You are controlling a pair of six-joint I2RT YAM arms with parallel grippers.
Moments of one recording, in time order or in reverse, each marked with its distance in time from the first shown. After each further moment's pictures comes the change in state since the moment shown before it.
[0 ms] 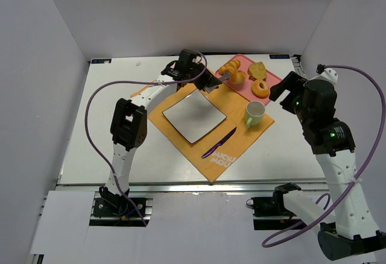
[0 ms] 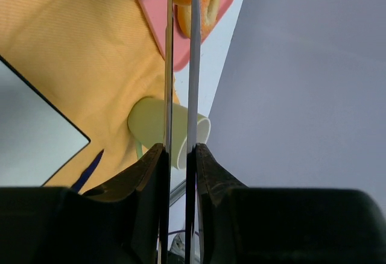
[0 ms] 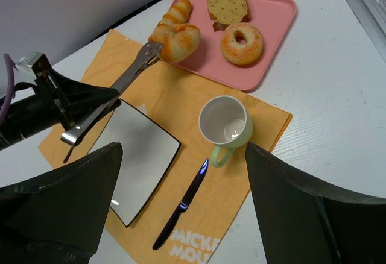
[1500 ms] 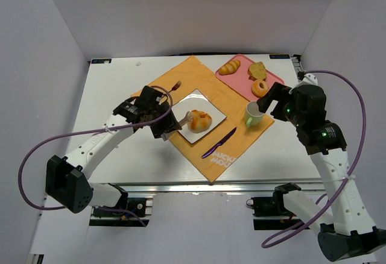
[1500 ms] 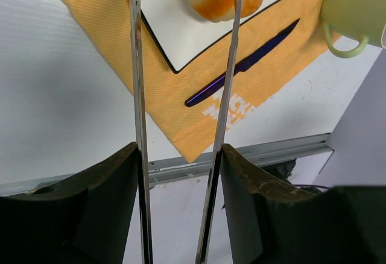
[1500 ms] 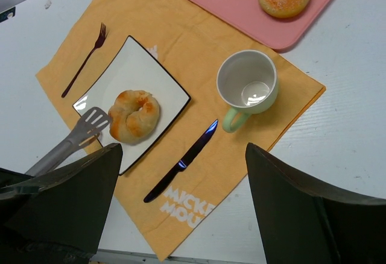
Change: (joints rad) left arm 0.001 -0.903 -0.843 -0.415 -0.261 0.279; right arm 0.000 -0.009 -0.113 0.014 -0.225 -0.084
